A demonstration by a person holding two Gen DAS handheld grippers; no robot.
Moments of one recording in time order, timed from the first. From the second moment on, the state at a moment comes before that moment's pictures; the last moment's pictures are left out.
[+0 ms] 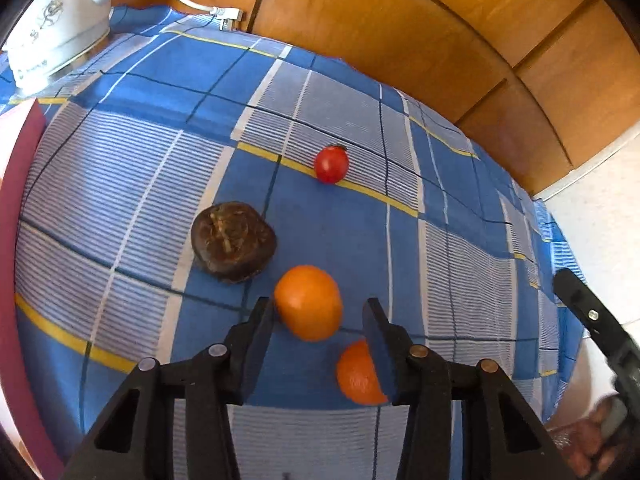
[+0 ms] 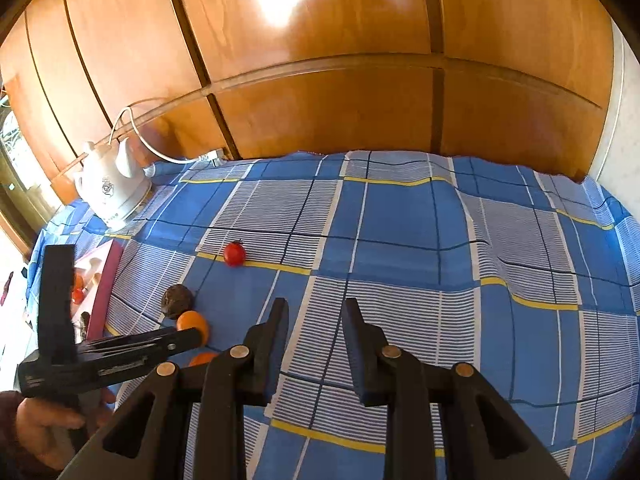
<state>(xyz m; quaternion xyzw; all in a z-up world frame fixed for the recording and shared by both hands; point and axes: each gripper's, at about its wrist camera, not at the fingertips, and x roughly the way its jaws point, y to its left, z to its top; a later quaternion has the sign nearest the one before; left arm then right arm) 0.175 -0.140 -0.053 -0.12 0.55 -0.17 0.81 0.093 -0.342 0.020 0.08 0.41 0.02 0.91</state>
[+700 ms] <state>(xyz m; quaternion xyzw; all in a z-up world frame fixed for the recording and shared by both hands) 0.076 -0.097 -0.048 0.03 0.46 -0.21 0.86 0.093 -0.348 0.014 0.07 0.42 -0.01 0.90</state>
